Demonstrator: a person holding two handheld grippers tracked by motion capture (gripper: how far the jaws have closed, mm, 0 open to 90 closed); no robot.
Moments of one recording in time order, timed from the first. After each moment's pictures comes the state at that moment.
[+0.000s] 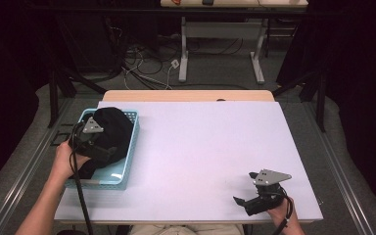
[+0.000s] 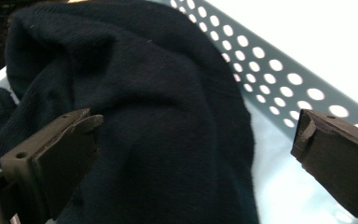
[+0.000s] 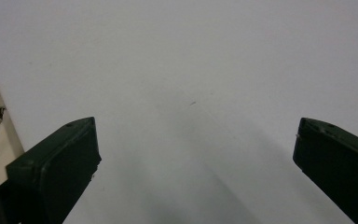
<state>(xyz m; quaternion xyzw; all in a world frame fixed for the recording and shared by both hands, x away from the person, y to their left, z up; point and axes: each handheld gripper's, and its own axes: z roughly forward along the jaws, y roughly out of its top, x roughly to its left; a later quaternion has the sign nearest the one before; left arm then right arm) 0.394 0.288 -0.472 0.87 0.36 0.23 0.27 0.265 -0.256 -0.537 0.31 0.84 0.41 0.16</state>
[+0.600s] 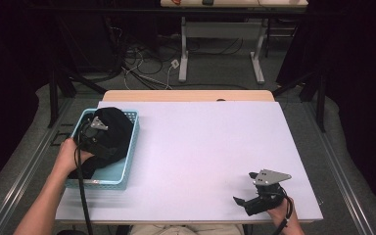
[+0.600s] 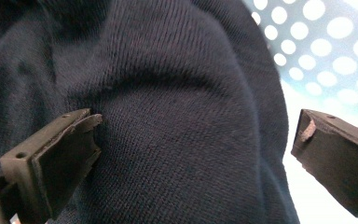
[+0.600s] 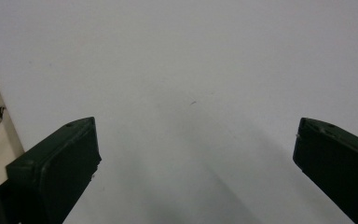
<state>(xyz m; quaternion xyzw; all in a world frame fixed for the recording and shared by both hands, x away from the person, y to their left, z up) 0.421 0.288 -0.493 0.89 0.37 0.18 0.21 0.265 -0.256 -0.537 0.31 0.84 0.41 0.16</state>
